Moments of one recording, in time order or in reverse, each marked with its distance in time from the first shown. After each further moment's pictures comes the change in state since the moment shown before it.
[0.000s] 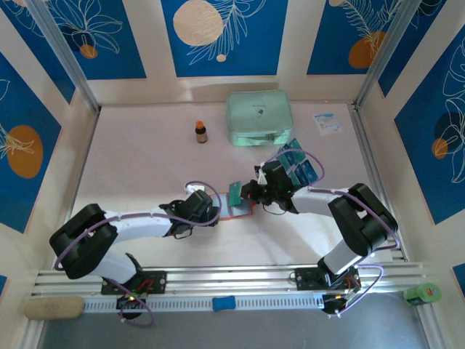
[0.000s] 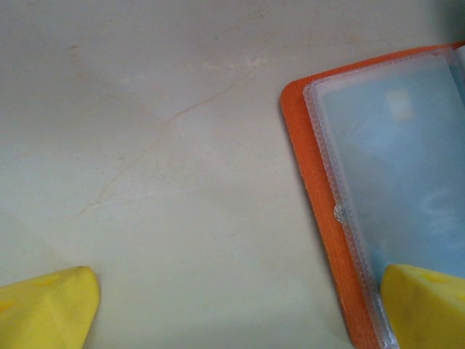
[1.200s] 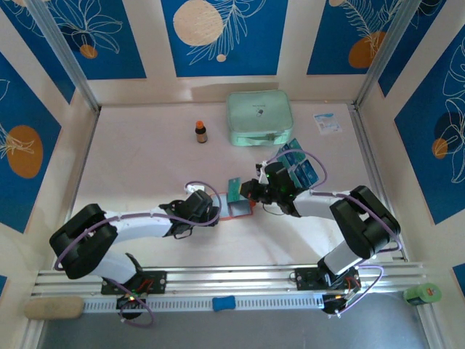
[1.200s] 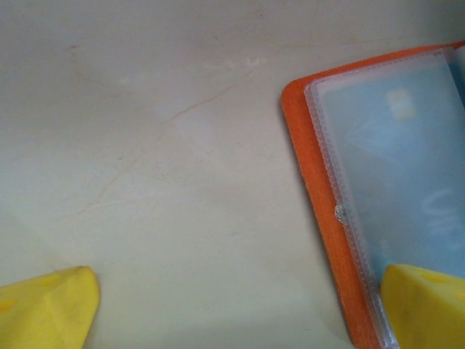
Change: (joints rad) left arm 0.000 0.000 0.000 0.000 0.000 0.000; right arm 0.000 -0.021 -0.050 0.130 0.003 0.023
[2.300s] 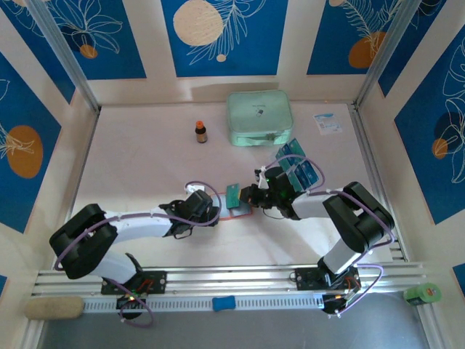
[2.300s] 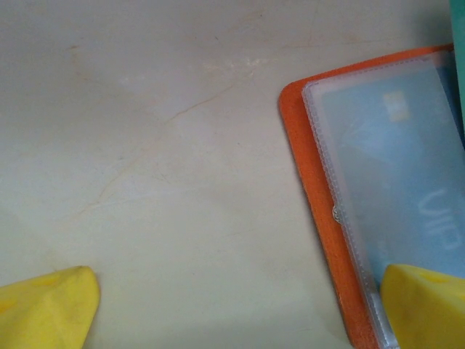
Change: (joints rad) left arm 0.000 0.000 0.000 0.000 0.000 0.000; right arm 0.001 0.054 -0.050 0.090 -0.061 0.012
